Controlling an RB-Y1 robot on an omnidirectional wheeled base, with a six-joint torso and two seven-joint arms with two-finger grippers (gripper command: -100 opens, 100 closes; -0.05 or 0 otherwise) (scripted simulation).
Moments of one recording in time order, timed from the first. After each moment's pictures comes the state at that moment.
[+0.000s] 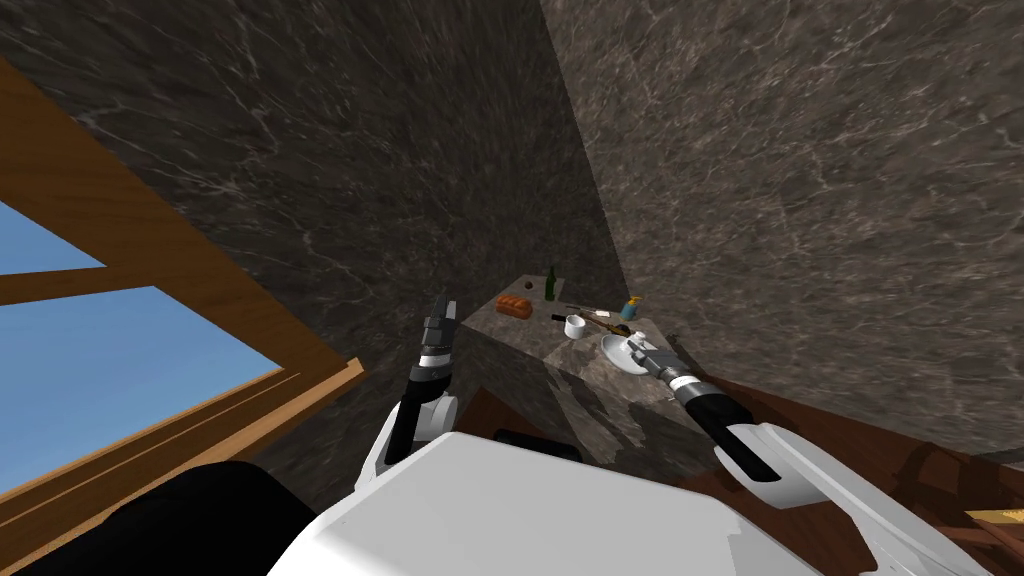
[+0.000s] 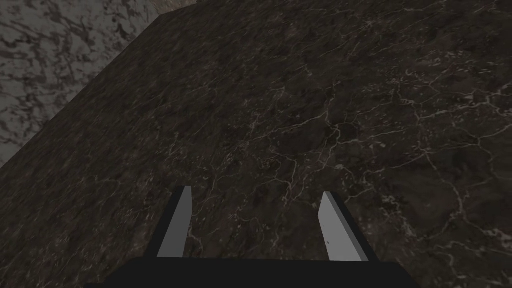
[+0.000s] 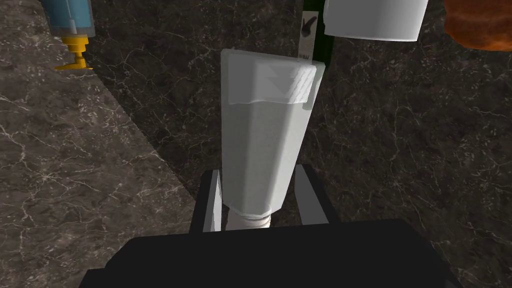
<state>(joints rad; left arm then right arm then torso) 0.53 0.04 0.00 -2.36 -0.05 -0.46 -0.15 0.33 -0.66 -0.02 -1.79 0.72 -0.07 0.27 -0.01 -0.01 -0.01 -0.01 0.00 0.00</state>
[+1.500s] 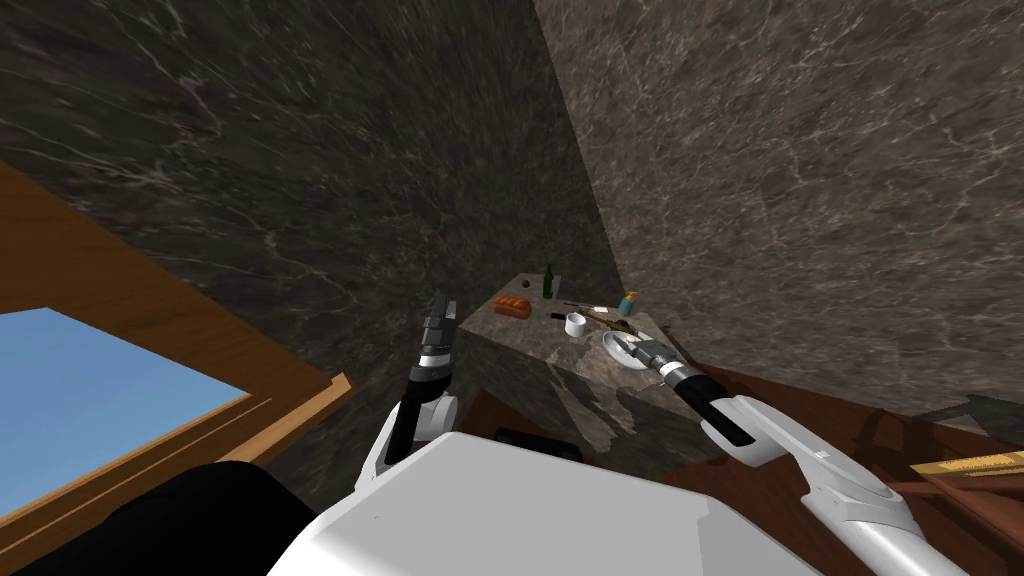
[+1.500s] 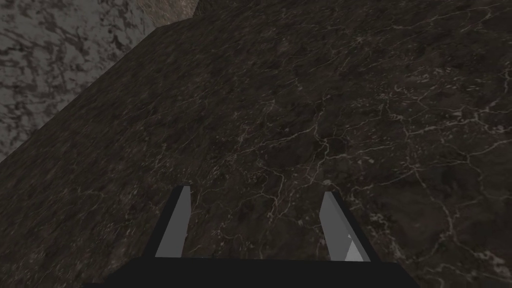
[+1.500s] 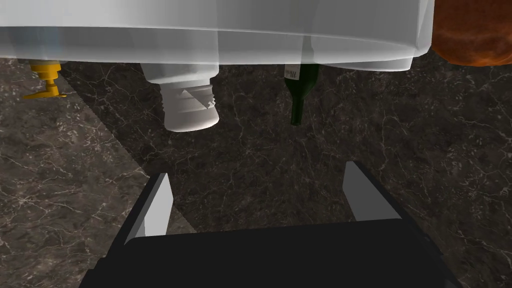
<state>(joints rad) 0.53 0.04 0.00 -2.36 -0.05 -0.46 -0.15 0.14 -0.70 0.02 -1.55 0.69 -0.23 0.28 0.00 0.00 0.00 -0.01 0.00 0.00</state>
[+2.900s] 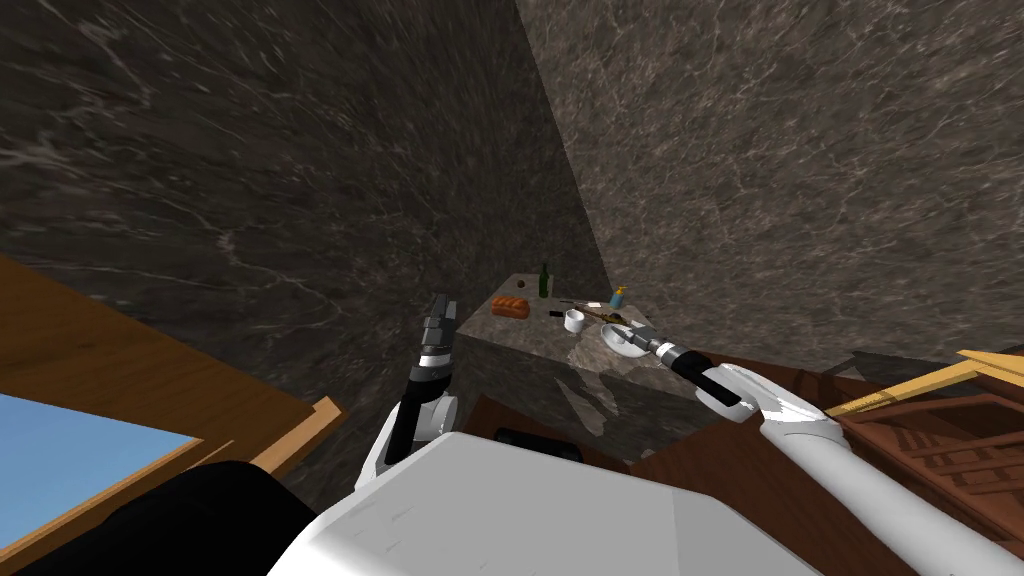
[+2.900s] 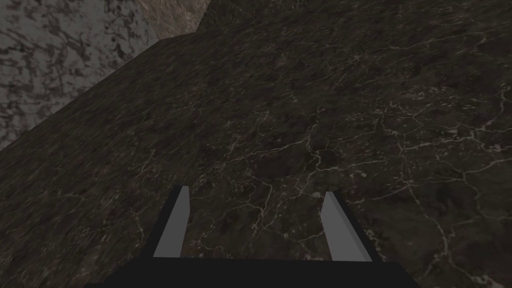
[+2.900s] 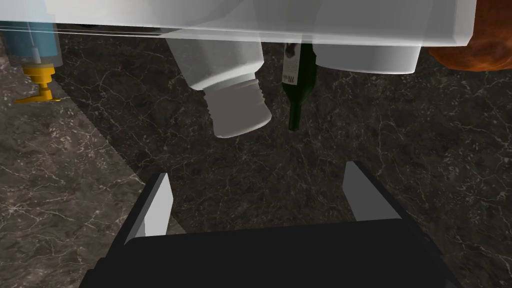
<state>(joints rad) 0.53 0.04 0.00 -2.36 -0.05 -0.46 -0.15 -0.17 -0.78 0.10 -1.12 0.62 -0.49 0.30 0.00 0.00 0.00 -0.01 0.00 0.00</state>
